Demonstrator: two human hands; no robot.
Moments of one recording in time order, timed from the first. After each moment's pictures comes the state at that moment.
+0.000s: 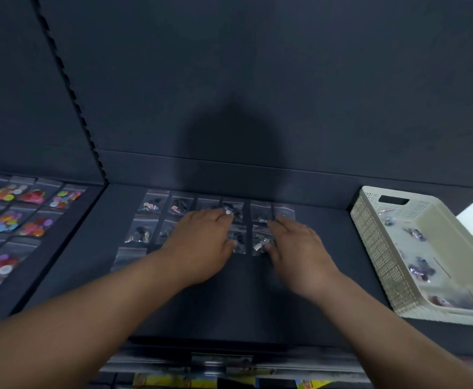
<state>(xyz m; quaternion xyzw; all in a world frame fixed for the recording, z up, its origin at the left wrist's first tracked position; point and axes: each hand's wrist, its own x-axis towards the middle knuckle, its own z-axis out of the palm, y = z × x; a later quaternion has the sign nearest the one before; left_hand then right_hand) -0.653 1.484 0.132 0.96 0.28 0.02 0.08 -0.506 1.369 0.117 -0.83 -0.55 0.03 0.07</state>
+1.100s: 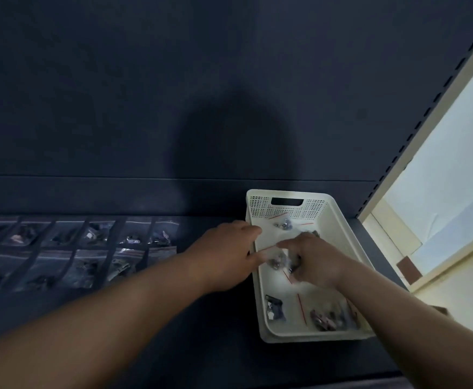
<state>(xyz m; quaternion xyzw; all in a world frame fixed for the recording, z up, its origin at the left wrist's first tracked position) -0.410 1.355 0.143 0.96 0.19 -0.04 0.21 -0.244 1.243 0.101 -0.85 -0.47 0.22 -0.01</state>
